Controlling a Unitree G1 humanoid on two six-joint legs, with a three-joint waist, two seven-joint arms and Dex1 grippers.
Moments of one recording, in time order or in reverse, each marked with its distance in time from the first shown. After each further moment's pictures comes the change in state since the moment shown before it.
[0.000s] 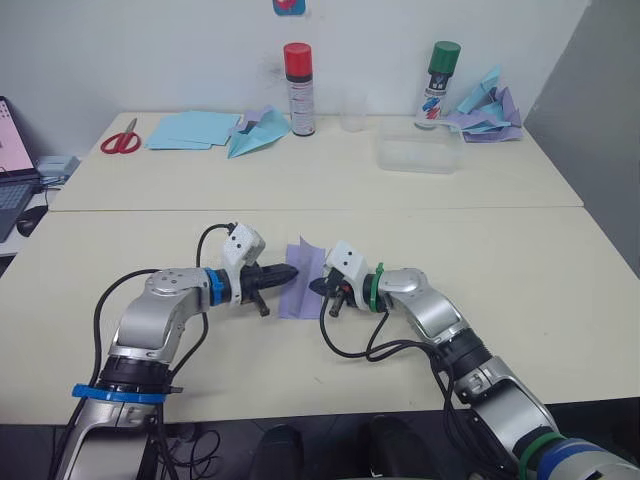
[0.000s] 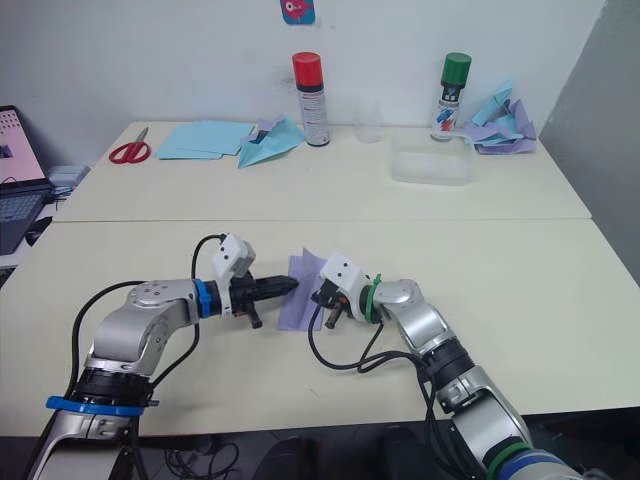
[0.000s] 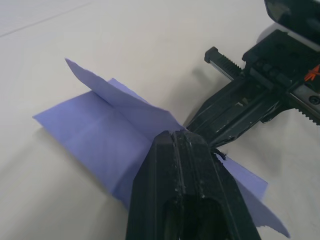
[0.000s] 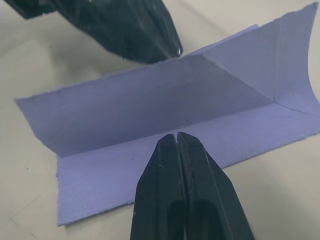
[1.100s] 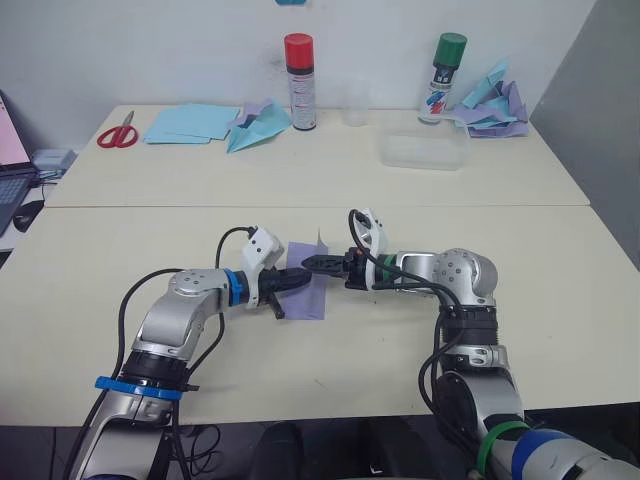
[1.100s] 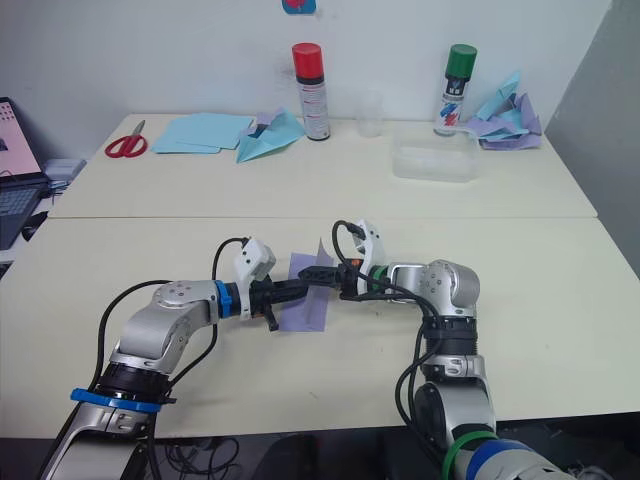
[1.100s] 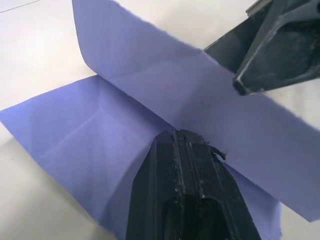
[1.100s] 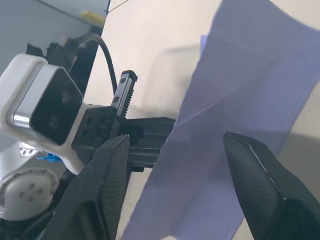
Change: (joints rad) left arm -0.032 -0.043 -0.061 0.054 0.020 -0.061 0.006; right arm -0.136 0.226 -0.670 -0.191 0.489 1.062 -0.375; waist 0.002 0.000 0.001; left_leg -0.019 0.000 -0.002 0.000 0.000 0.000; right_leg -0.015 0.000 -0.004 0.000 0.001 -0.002
